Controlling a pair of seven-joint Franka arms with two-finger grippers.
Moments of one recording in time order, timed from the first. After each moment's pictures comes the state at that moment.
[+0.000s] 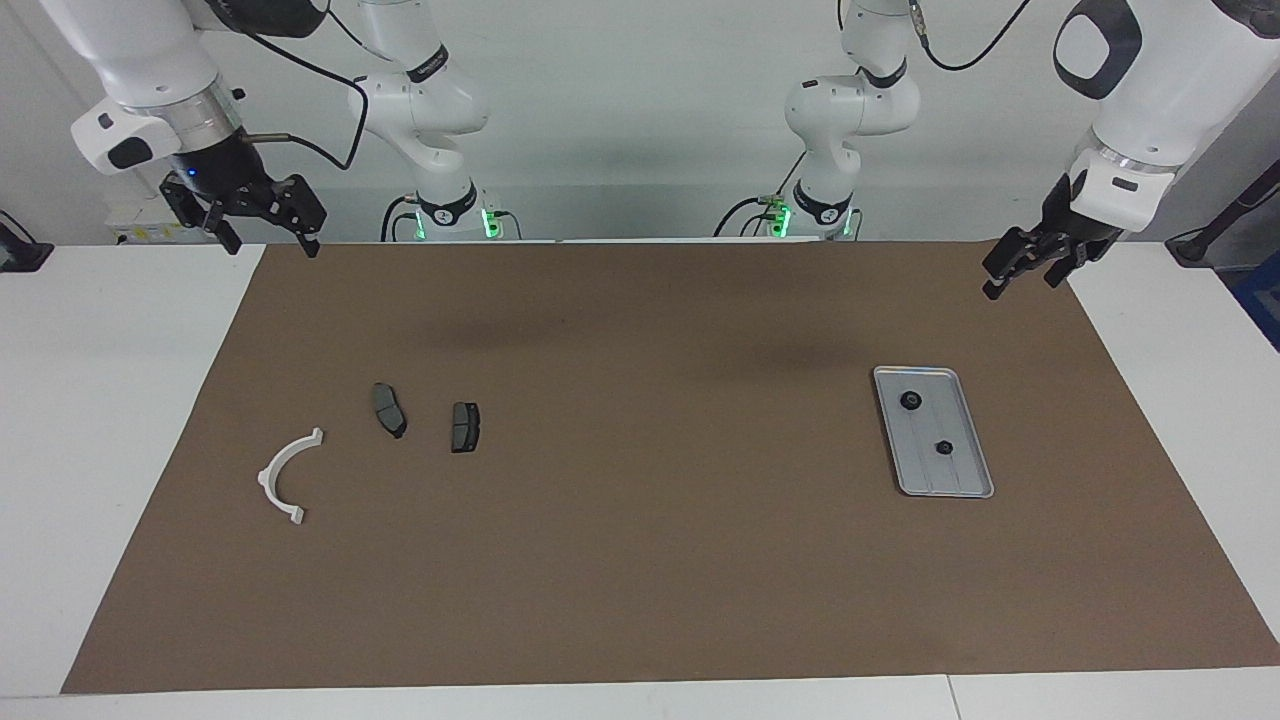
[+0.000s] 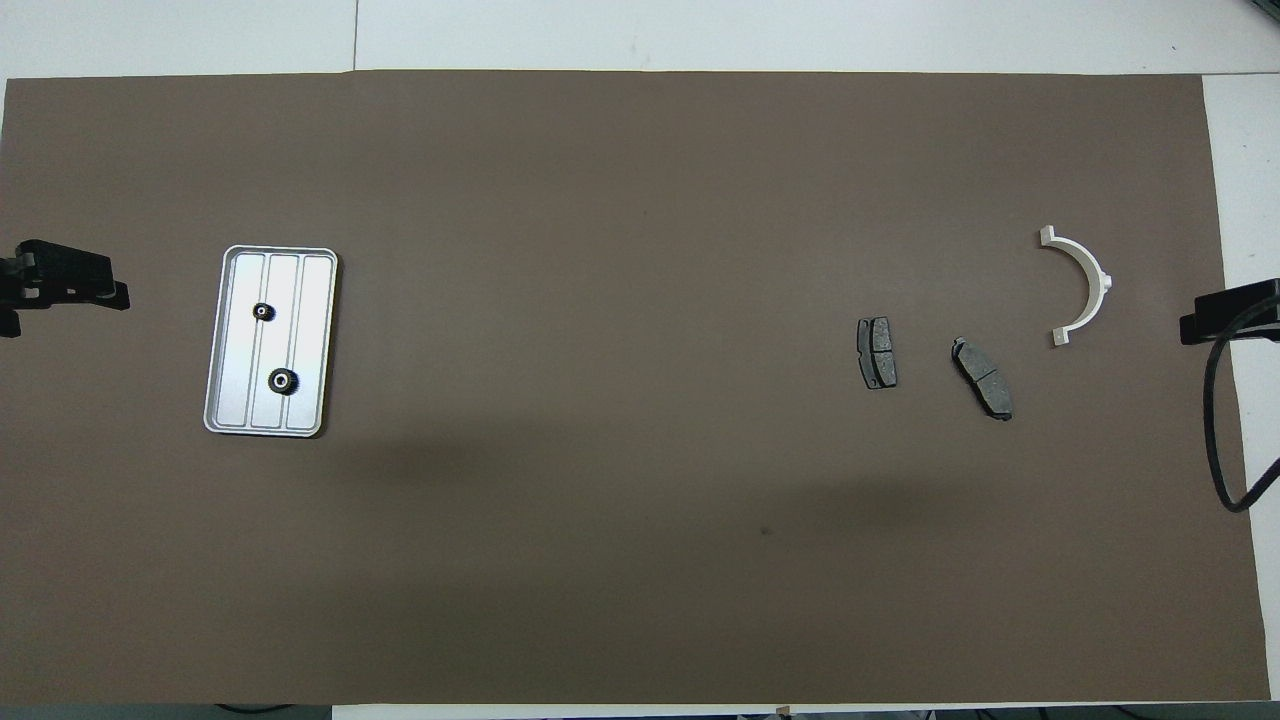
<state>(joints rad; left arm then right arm) -0.02 -0.02 0.05 -1.66 -0.04 1.66 -0.13 -0.03 -0.09 -0.06 -1.63 -0.01 1.54 -0.01</state>
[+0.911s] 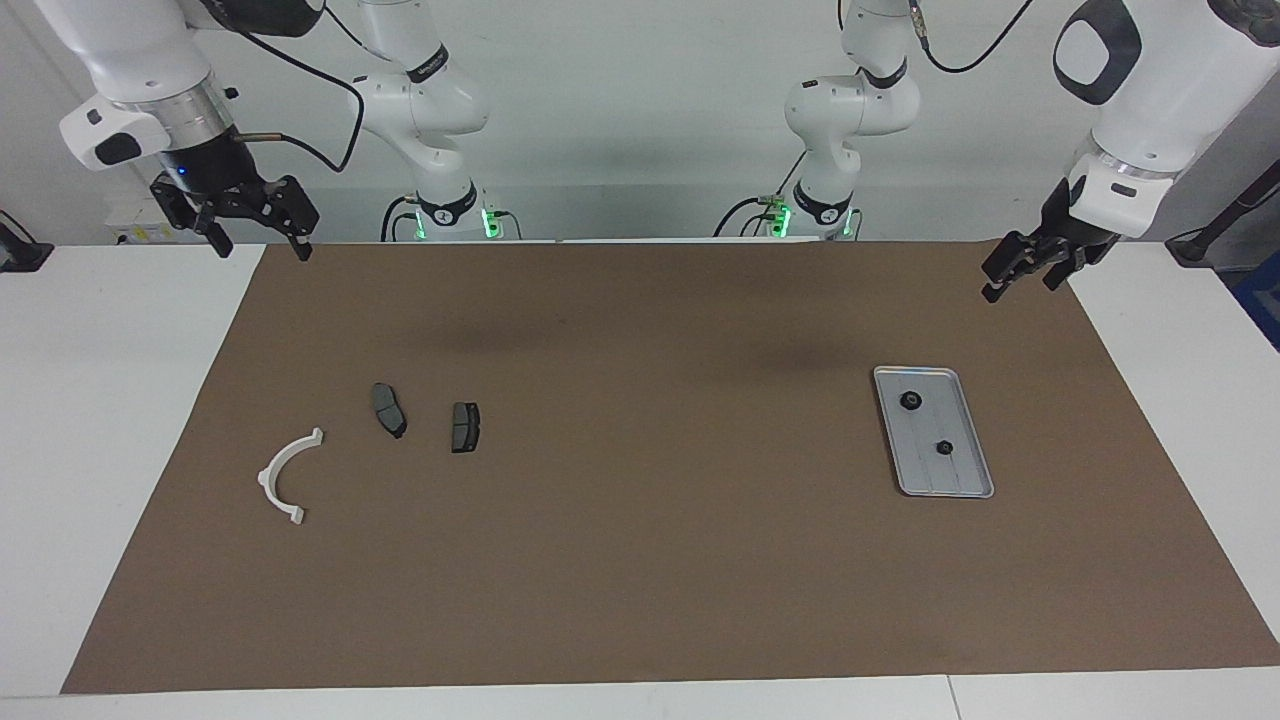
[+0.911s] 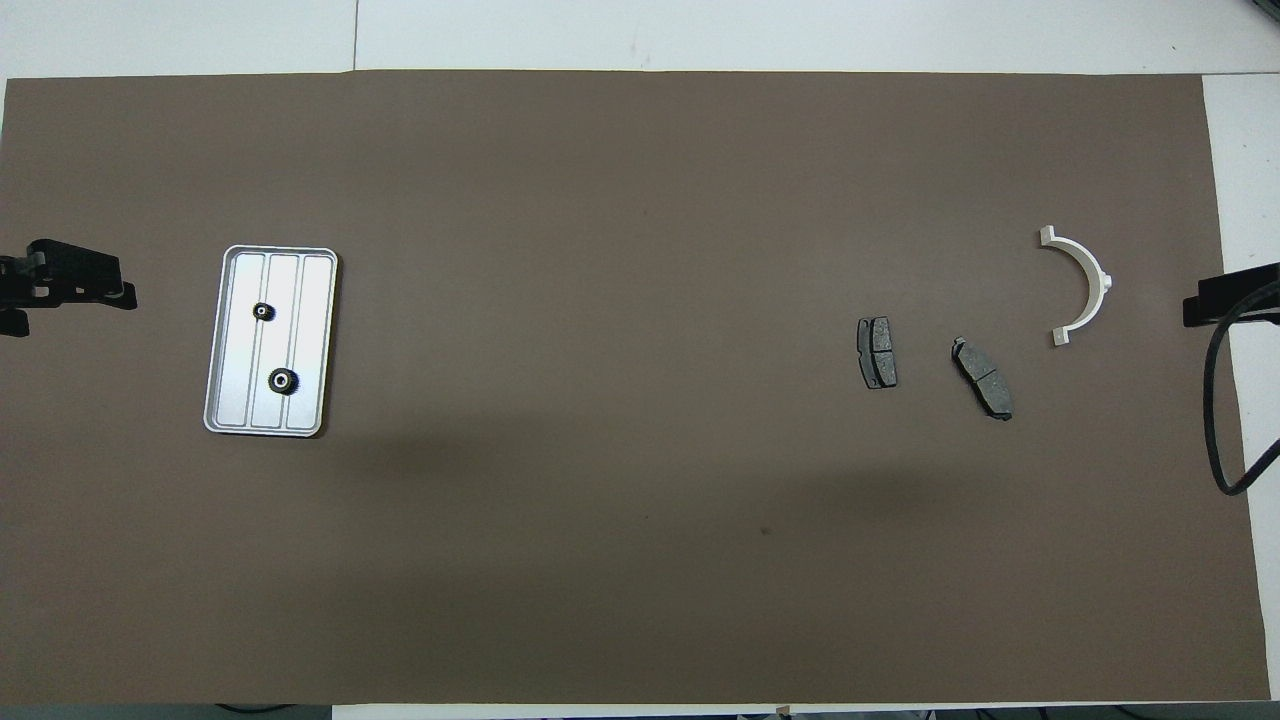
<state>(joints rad) -0.02 0.00 0.05 -1.66 -0.04 1.66 -0.13 -0.03 -0.08 -0.06 -1.63 -0.01 1.58 -0.01</state>
